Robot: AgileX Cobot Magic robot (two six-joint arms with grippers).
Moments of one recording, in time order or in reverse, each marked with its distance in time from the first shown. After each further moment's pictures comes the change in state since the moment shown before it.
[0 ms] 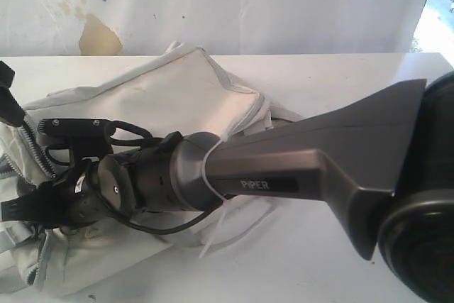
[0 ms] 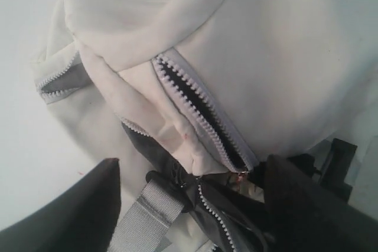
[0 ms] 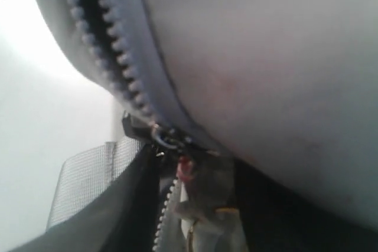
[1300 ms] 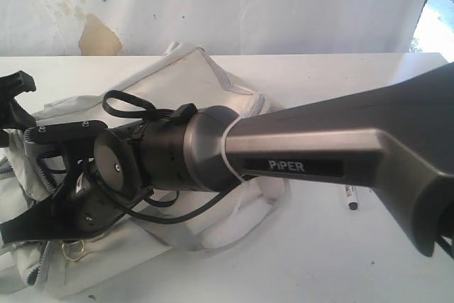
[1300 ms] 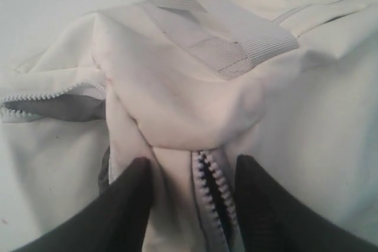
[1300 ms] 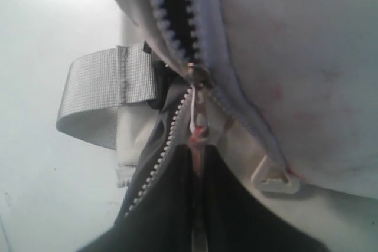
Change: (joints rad) left arm 0.000 0.029 0.241 -0.187 -0.439 -0.160; right arm -0.002 -0.089 0.000 -0.075 0.295 -0.039
